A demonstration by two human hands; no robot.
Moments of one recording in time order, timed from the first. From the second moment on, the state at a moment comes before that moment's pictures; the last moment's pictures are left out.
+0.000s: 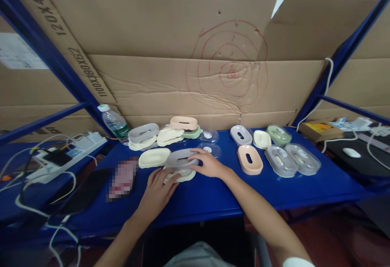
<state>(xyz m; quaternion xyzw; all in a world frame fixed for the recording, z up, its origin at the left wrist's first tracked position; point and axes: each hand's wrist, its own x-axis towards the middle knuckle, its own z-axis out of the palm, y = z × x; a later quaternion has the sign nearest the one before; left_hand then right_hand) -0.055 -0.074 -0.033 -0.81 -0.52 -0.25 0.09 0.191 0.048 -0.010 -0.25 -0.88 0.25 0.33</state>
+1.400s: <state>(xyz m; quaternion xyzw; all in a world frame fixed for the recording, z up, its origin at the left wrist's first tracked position) -0.052 0.032 -0.034 -0.76 -0.48 -0.35 -0.29 0.211 0.066 -0.017 -0.29 -0.89 0.18 0.29</state>
